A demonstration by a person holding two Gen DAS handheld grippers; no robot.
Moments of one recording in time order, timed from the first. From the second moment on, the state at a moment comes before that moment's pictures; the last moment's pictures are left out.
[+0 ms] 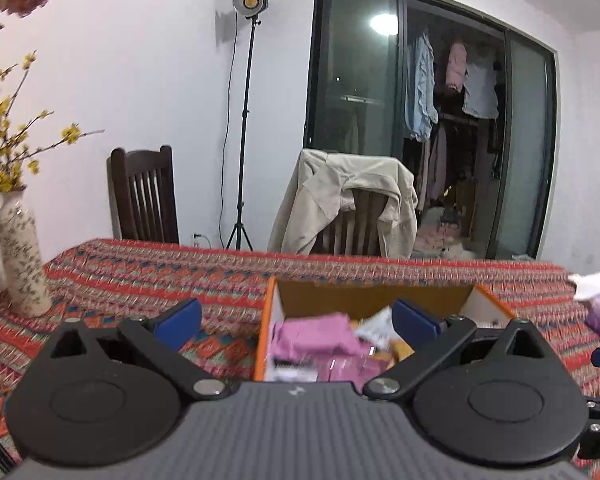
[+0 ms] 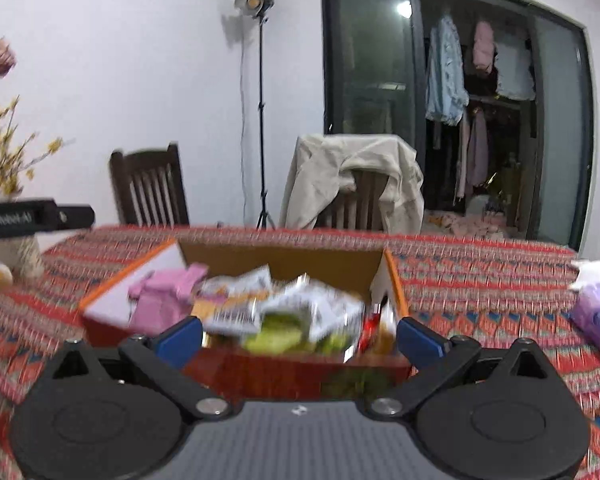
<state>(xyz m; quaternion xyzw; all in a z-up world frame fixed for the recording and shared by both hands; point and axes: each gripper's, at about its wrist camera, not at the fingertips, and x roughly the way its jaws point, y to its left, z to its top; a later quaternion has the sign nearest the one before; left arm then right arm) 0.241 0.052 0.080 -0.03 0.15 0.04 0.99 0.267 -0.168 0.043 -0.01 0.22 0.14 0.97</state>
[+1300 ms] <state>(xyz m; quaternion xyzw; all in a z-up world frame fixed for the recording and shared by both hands) 0.175 0.094 0.002 -0.07 0.20 0.04 0.98 0.271 -0.121 -0.026 -0.06 0.36 0.21 0.91</state>
